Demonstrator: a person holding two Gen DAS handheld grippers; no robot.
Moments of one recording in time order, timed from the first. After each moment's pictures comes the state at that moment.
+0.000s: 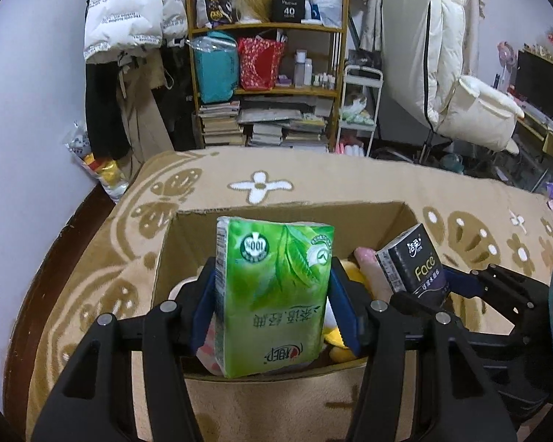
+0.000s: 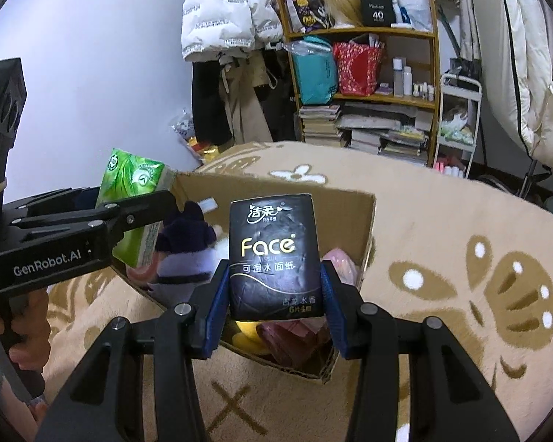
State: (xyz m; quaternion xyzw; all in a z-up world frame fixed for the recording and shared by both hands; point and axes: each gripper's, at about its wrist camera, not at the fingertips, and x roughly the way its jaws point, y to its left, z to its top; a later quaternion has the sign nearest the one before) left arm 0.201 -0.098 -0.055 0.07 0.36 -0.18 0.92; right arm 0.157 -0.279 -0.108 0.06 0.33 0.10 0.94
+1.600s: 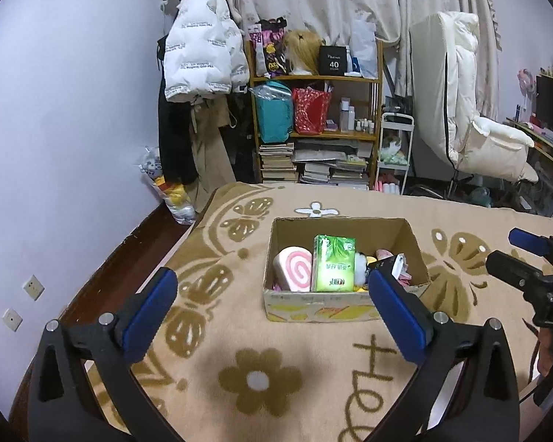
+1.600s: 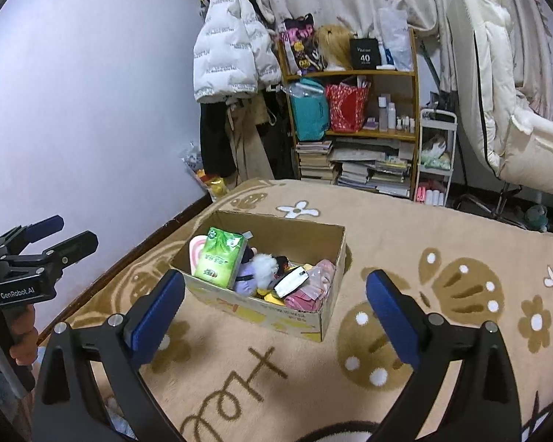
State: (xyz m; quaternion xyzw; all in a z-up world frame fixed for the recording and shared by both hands) left arm 0.053 -0.013 0.041 0.06 0.28 -0.08 0.95; right arm 0.034 -0.286 -0.008 0.07 0.27 0.08 0.96
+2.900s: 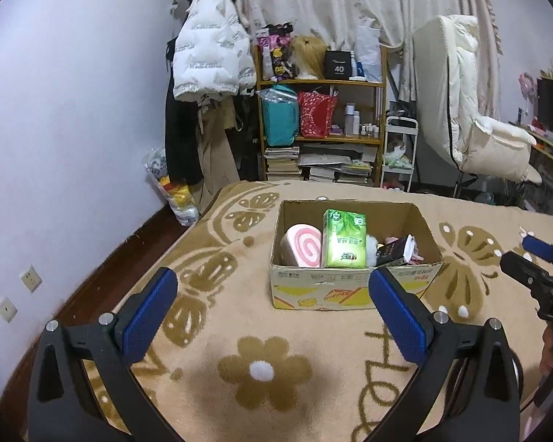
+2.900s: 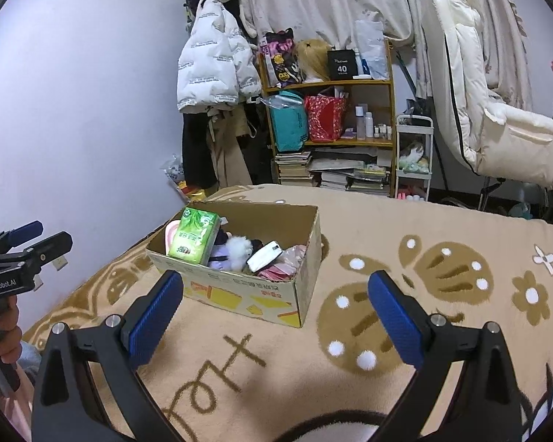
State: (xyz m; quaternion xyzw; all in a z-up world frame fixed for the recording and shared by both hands) left arm 0.033 0.000 -0.004 0.05 0.26 -0.07 0.96; right arm 0.009 -0.292 -0.054 0.07 0.24 0.03 0.97
